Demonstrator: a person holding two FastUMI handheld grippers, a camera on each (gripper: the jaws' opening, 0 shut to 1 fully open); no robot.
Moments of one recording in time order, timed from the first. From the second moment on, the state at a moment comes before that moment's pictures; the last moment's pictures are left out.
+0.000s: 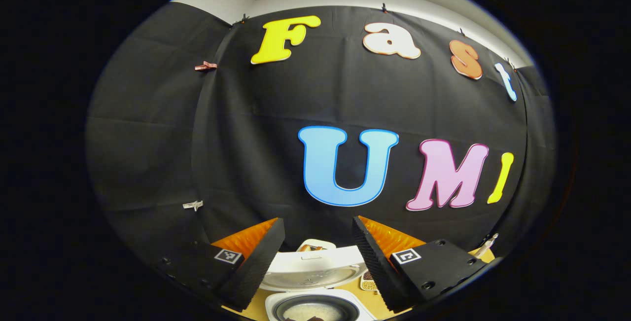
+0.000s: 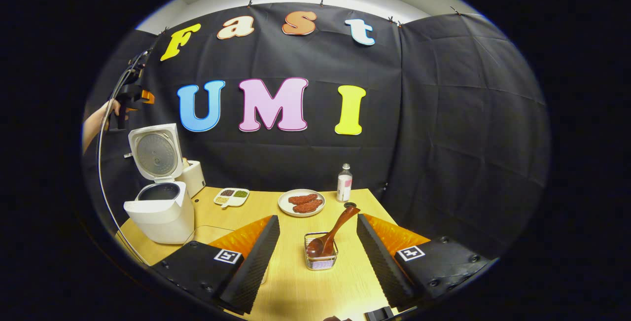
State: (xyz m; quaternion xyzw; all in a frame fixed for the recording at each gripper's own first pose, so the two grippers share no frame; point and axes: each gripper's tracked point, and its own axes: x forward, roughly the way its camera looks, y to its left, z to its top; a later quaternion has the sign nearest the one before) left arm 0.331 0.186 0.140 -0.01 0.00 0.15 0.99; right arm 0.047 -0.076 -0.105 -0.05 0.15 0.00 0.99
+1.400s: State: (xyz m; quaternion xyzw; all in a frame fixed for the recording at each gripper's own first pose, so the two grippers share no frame) left arm 0.254 0.121 -0.059 -0.06 0.21 0.18 0.96; right arm 0.043 -0.045 -0.130 -0.04 0.18 0.09 0.98
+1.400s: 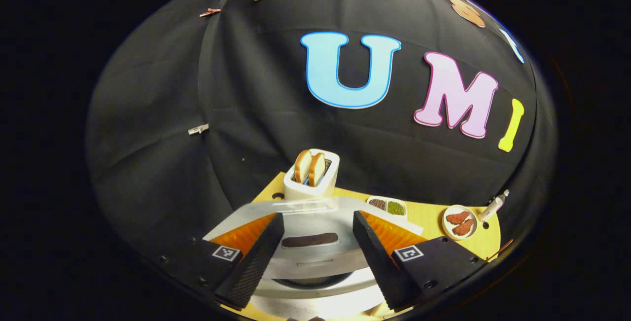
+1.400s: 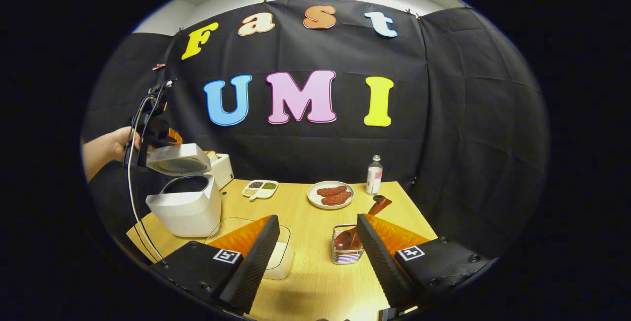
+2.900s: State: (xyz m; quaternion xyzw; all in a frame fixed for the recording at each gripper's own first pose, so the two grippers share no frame) left arm 0.195 0.084 -0.118 0.00 0.14 0.20 0.97; right arm 0.064 -0.048 -0.137 -0.02 0.18 0.12 0.98
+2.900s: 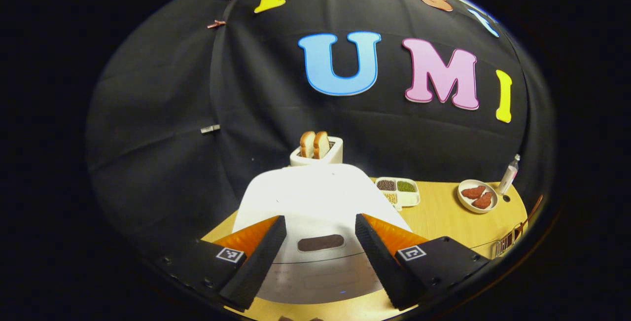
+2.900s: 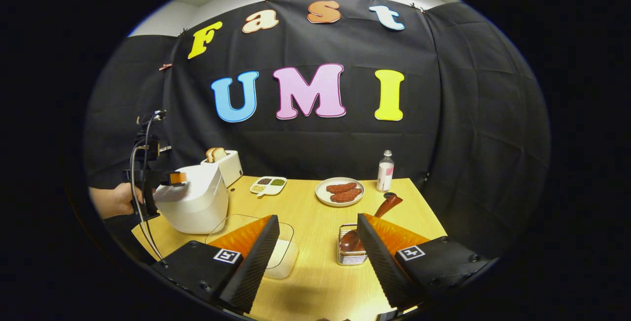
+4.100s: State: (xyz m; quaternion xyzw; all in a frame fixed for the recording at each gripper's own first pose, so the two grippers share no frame) left arm -0.039 0.025 -0.006 -0.05 0.04 0.08 0.99; right arm 0.000 0.036 -0.053 -0.06 0.10 0.09 0.99
